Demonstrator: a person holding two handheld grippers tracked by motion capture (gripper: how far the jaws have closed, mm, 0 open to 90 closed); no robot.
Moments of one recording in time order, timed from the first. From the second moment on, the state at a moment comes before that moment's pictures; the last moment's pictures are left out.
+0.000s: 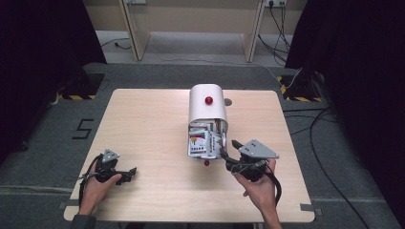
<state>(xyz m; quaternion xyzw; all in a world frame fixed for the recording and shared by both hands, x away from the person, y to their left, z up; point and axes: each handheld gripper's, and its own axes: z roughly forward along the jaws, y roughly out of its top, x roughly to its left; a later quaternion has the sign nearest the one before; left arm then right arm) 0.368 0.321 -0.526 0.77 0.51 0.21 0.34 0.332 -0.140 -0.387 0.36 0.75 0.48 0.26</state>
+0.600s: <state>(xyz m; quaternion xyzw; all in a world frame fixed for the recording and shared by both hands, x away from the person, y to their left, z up) 0.368 0.321 -0.526 0.77 0.51 0.21 0.34 0.349 -0.131 -0.396 0.36 0.76 0.47 0.27</state>
